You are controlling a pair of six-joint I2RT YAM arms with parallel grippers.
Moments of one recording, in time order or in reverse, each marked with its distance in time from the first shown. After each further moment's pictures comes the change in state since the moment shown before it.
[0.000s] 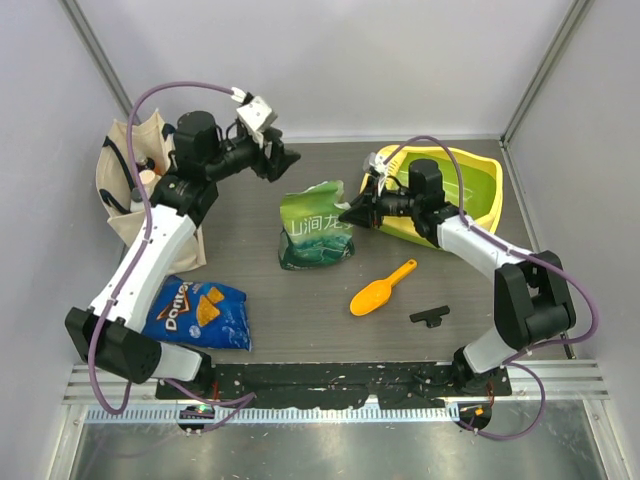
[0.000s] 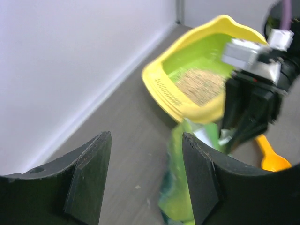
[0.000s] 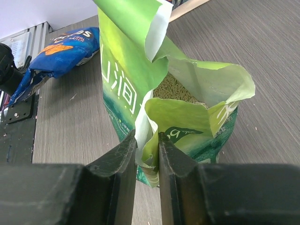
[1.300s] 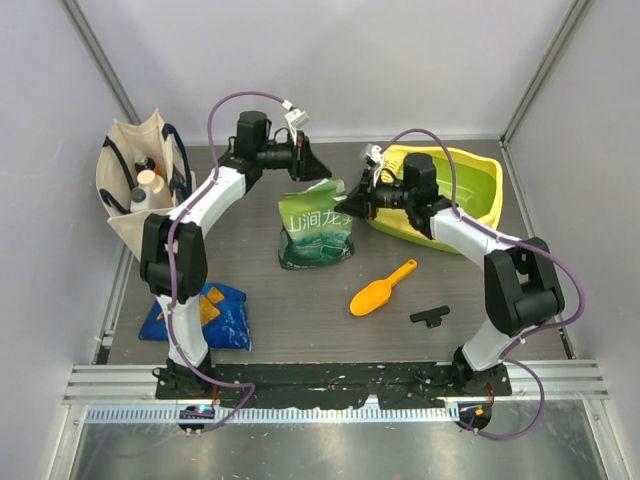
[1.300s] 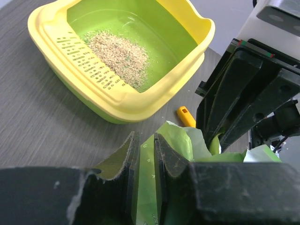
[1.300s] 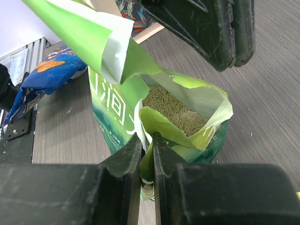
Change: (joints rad) left arm 0.019 0.576 0.183 0.203 0.414 -0.332; right arm 0.001 0.094 0.068 0.068 0.026 0.102
